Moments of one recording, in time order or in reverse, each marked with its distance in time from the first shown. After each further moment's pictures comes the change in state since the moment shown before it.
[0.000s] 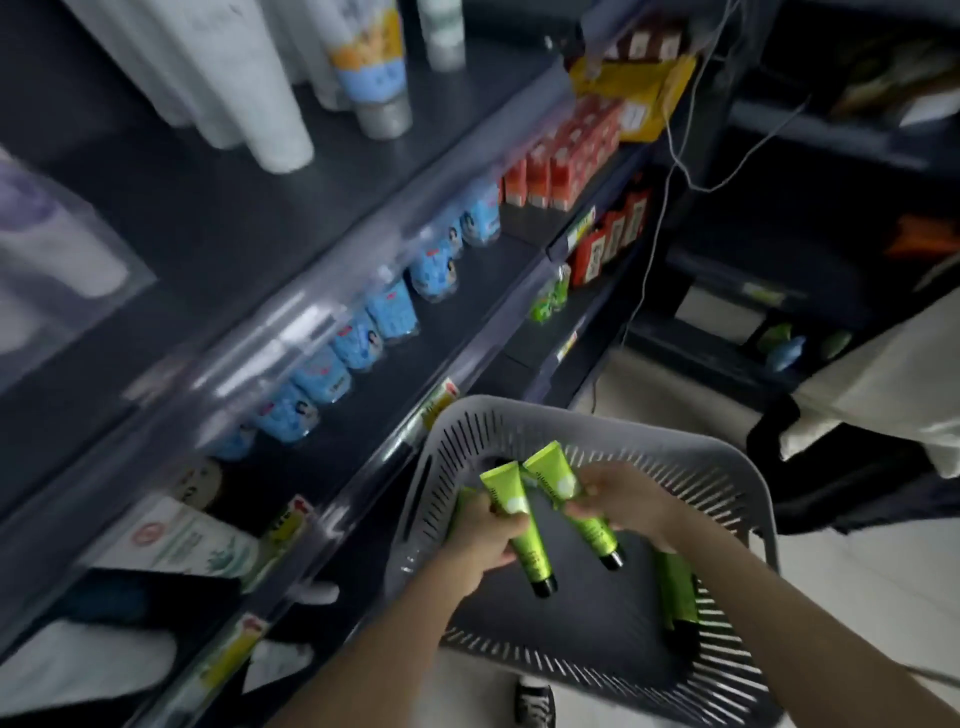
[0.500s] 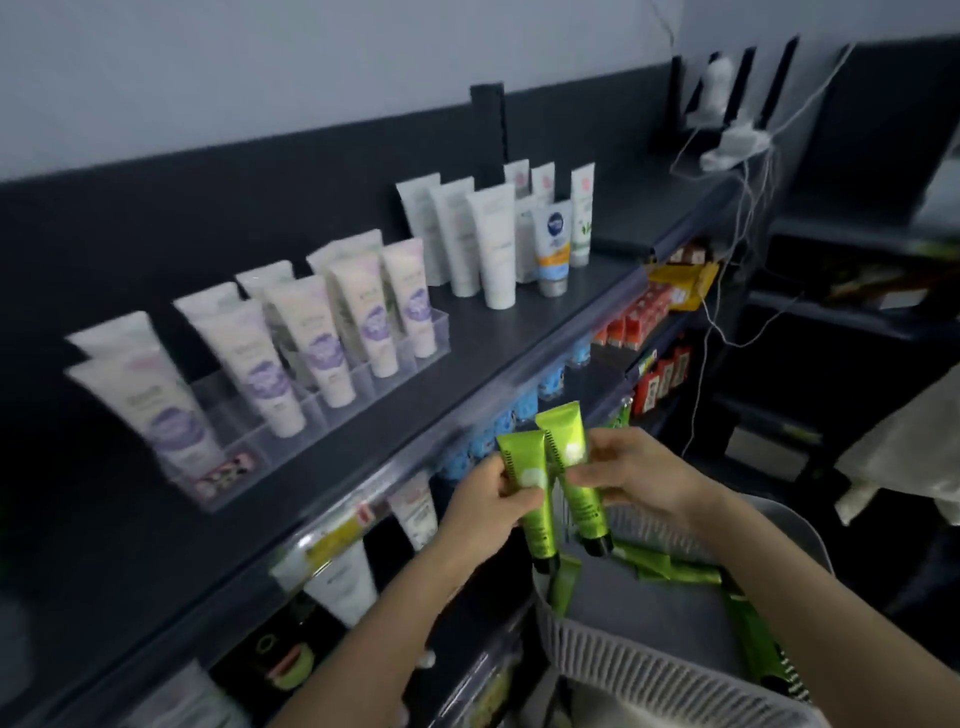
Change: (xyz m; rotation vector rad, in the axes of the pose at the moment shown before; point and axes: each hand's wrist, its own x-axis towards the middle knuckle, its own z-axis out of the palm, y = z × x) left_hand -0.216 0.037 -0.136 0.197 0.091 0.796; right_hand -0.155 -0.203 0.084 0.151 0.006 -0.432
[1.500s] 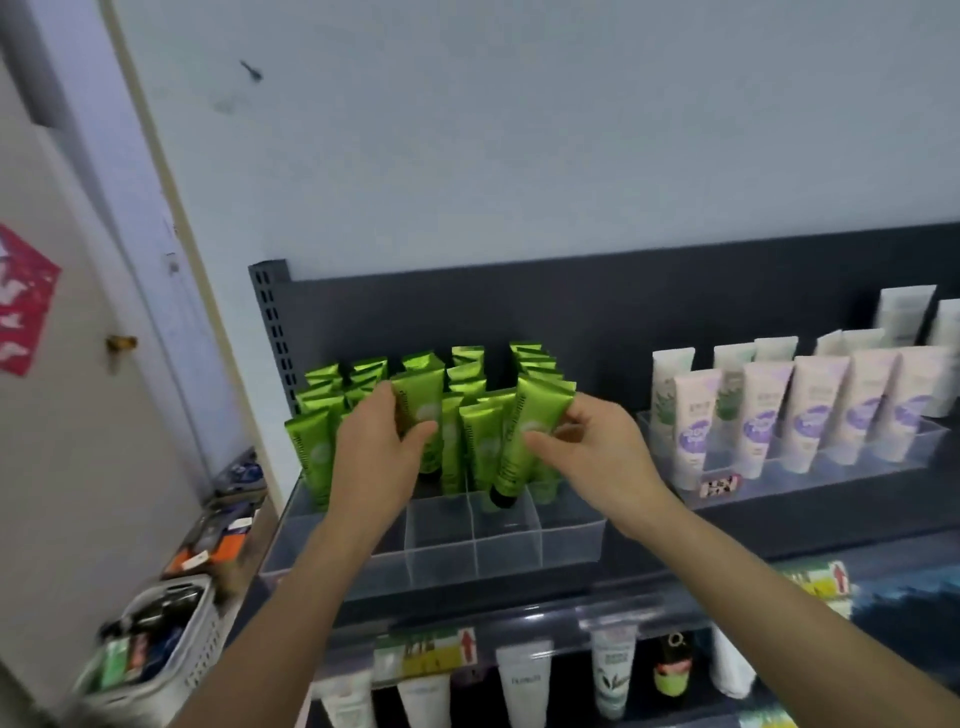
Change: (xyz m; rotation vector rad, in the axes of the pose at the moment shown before) left_hand -0.363 0.042 -0.362 0.752 1.265 0.067; right_hand -0.040 -0.207 0.437 -0.133 -0.194 -0.723
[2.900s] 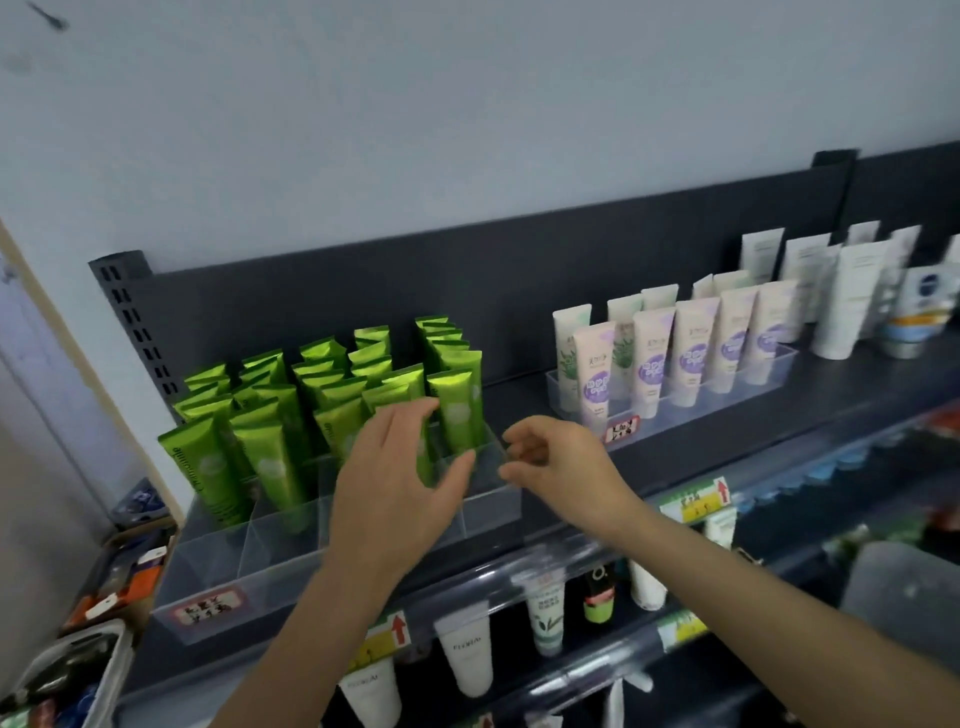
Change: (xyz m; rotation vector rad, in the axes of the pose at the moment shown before) left_hand -0.045 0.028 0.040 0.012 -0.088 0.359; right_hand -0.031 0.040 -0.022 -0.266 -0.029 0.118
